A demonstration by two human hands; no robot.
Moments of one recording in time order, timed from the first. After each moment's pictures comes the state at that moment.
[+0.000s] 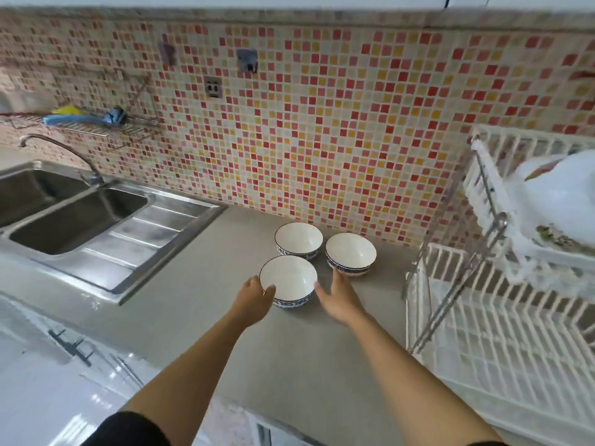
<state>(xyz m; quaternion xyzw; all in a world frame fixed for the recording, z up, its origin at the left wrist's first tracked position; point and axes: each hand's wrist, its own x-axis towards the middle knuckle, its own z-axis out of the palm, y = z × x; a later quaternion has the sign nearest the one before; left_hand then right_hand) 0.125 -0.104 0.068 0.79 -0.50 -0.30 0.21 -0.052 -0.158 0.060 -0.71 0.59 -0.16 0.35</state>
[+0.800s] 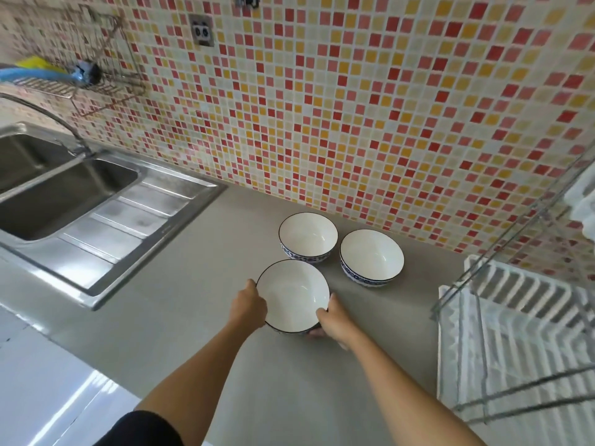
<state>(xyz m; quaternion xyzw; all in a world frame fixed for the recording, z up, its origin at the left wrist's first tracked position) 0.154 -0.196 0.000 0.84 -0.39 -0.33 0.18 -0.017 -0.236 -0.020 -0.50 0.58 -0.16 0.62</state>
